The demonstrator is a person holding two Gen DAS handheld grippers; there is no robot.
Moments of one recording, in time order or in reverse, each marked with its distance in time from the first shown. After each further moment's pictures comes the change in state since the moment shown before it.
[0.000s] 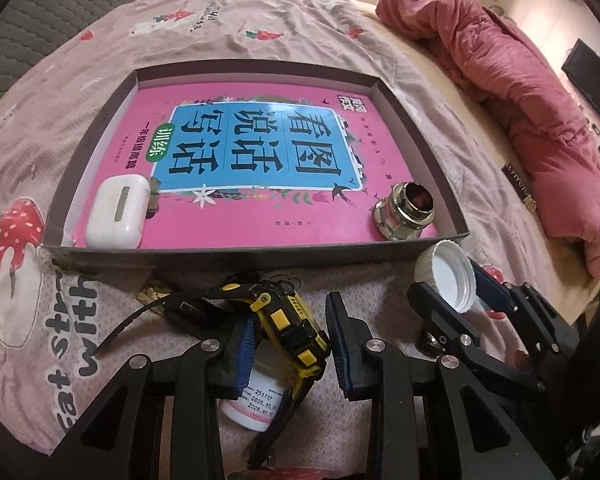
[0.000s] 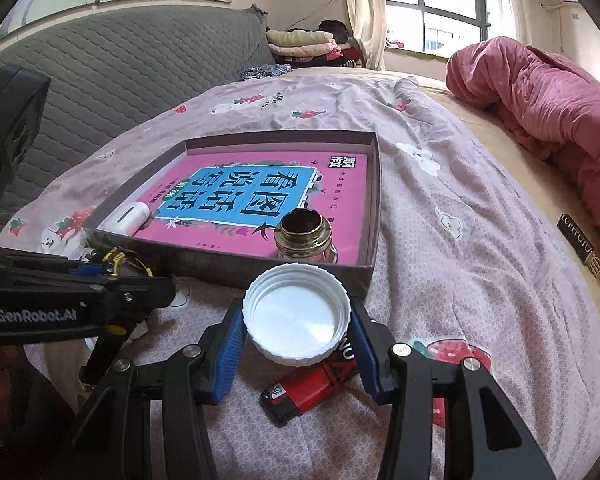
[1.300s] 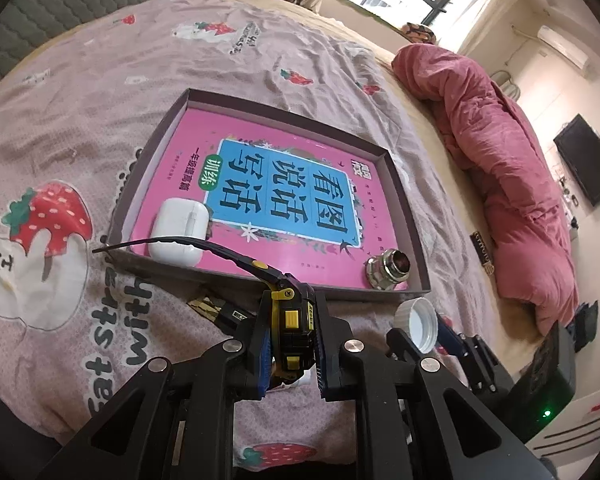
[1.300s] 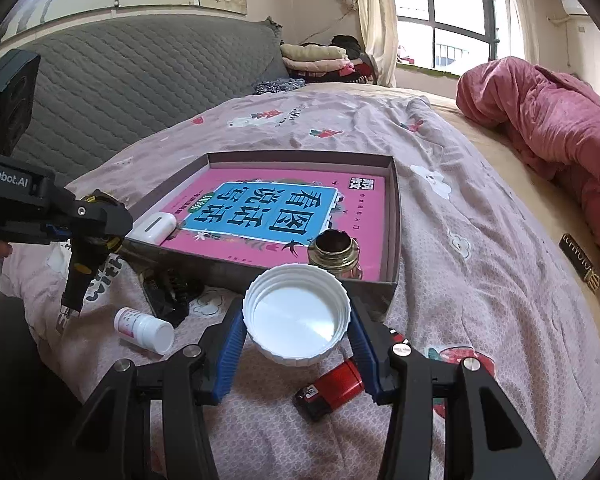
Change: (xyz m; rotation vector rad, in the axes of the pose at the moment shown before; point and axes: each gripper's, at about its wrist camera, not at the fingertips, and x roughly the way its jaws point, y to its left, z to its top) left arm -0.064 0.057 0.012 -0.182 -0.087 -0.136; right arm -0.021 0.020 0.002 -0.042 -0.058 0.020
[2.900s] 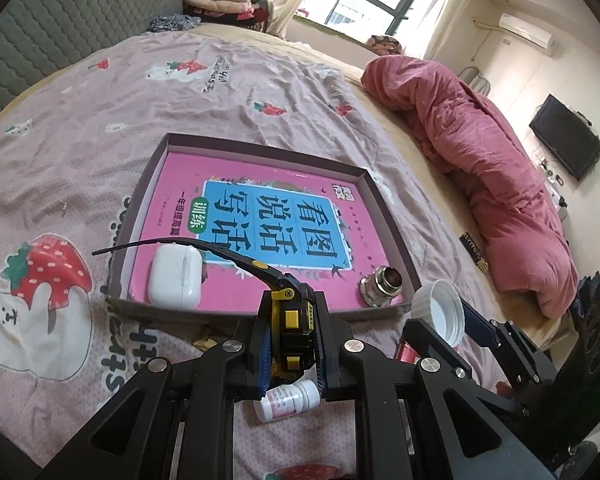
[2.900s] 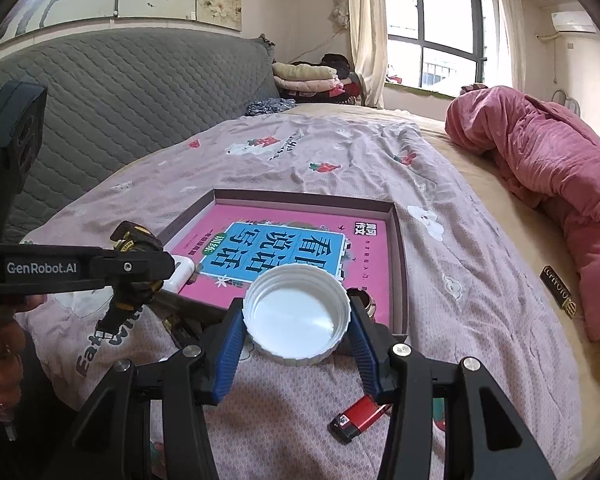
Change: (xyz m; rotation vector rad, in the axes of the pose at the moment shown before) left arm -0.006 -0.001 0.006 0.125 -0.102 -0.037; right arm -0.020 0.033 0.038 -0.003 -0.057 -0.076
